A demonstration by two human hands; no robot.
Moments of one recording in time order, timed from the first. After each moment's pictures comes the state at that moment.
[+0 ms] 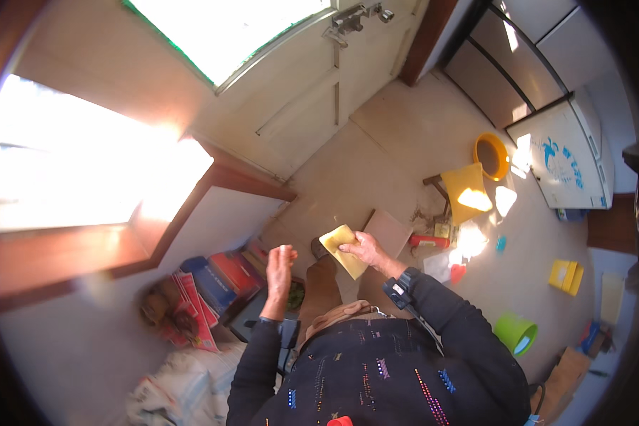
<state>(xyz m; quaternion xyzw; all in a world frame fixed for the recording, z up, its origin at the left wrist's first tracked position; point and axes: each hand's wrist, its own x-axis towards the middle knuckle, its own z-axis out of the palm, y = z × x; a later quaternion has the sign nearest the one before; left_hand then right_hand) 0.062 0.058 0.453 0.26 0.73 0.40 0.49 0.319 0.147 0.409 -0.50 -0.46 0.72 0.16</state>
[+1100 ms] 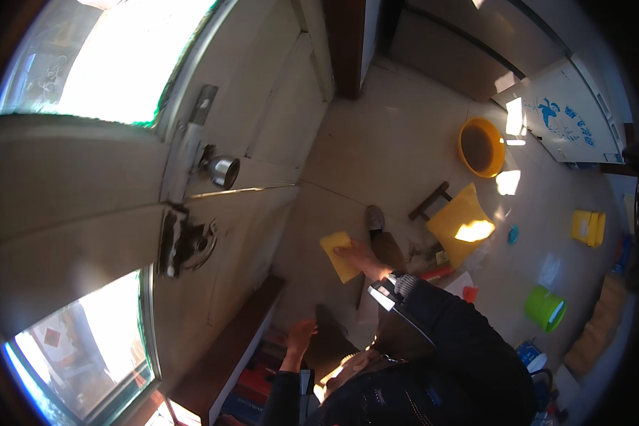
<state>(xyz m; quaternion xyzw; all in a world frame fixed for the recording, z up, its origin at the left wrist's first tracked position) 0.177 0.372 0.288 0.22 0.69 0.13 0.67 0.480 0.568 0.260 -0.58 -0.16 0.74 0.29</state>
